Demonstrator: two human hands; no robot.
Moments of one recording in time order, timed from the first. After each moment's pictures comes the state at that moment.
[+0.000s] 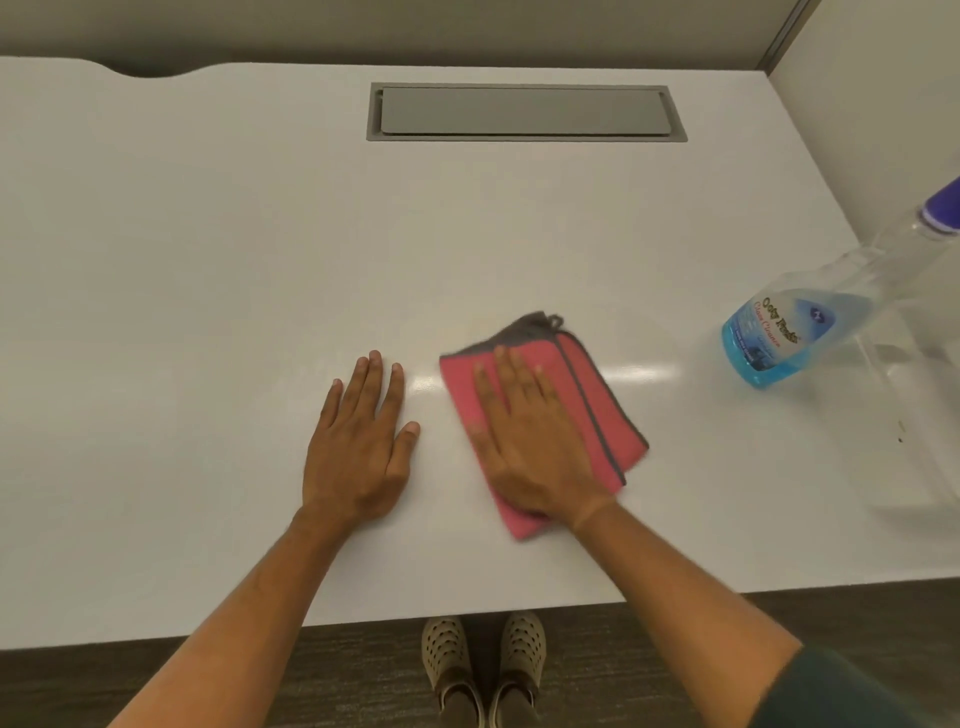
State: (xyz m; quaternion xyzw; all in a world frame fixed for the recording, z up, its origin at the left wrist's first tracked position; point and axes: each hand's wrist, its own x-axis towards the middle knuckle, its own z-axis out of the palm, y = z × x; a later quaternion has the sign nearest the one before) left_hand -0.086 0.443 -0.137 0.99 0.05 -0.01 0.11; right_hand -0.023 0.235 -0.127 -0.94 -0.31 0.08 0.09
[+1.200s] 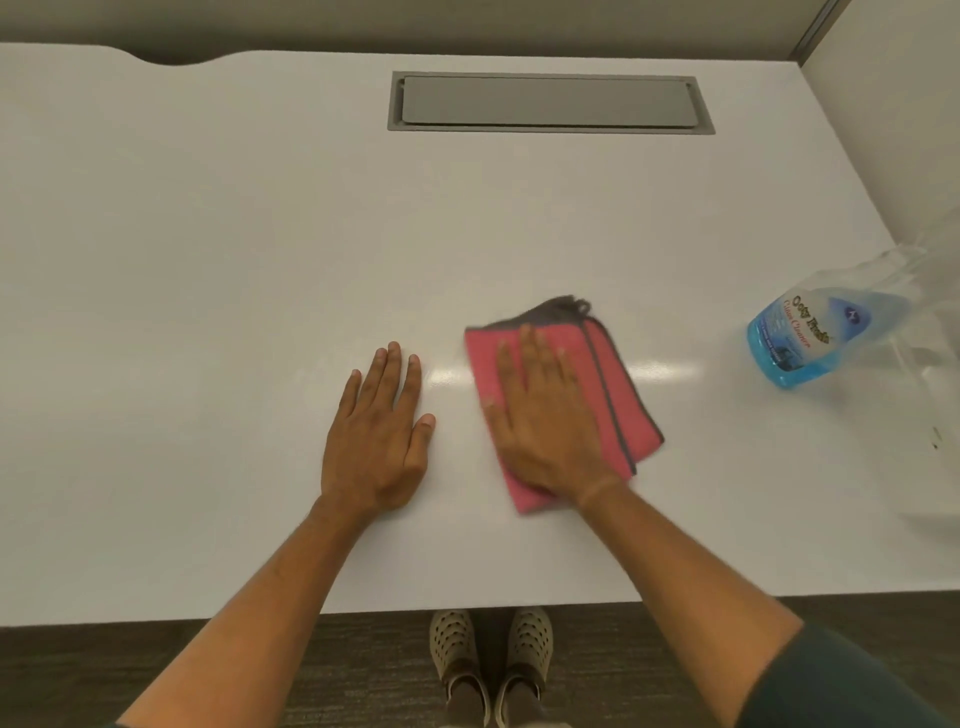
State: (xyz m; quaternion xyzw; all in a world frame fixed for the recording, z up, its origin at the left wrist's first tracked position) left_hand -0.085 0.444 -0.140 0.99 0.05 0.00 0.10; right_hand -0.009 0.251 -0.128 -0.96 -0.25 0.07 0.08
